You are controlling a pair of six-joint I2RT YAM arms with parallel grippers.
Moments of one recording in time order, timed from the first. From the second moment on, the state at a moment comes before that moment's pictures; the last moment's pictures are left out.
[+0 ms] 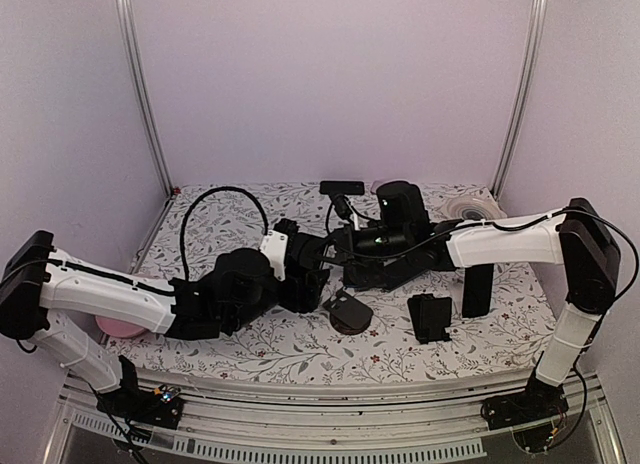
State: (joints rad) left arm -1.15 1.45 0.73 0.38 -0.55 -0.33; right arm 0.84 1.78 1.16 0.25 -0.58 0.72
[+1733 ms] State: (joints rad) left arm -0.85 1.48 0.51 1.11 0.64 -0.68; right arm 0.78 1.43 1.04 0.17 -0.85 0.32
